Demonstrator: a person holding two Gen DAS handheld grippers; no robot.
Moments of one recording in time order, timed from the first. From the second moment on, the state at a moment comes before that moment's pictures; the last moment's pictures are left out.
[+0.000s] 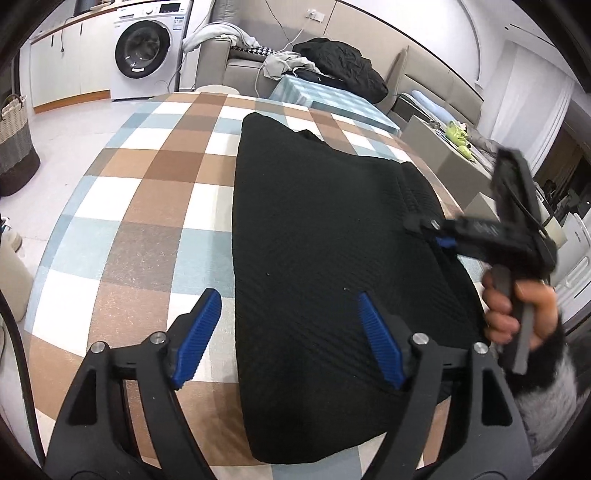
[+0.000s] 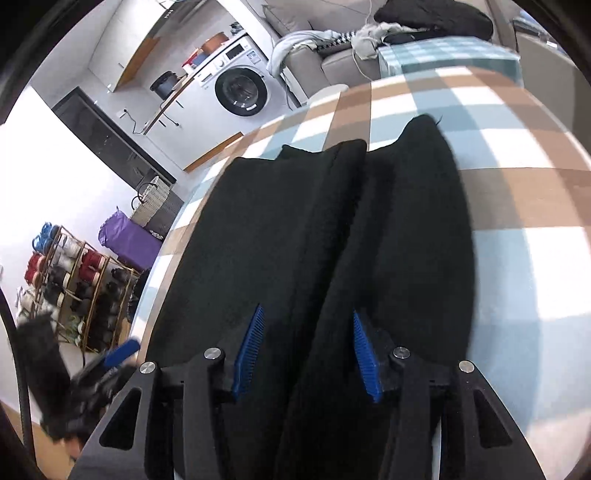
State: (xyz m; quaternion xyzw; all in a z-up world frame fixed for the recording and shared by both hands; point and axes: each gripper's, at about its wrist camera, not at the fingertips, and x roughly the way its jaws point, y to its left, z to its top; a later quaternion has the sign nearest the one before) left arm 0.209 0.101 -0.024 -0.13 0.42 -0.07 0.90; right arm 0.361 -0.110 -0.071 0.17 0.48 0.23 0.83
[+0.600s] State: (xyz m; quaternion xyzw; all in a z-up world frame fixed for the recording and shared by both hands) left arm 0.212 0.083 -0.026 -0.12 0.43 -0.09 0.89; right arm 0.375 -0.149 -0.062 0.17 0.47 0.18 0.85
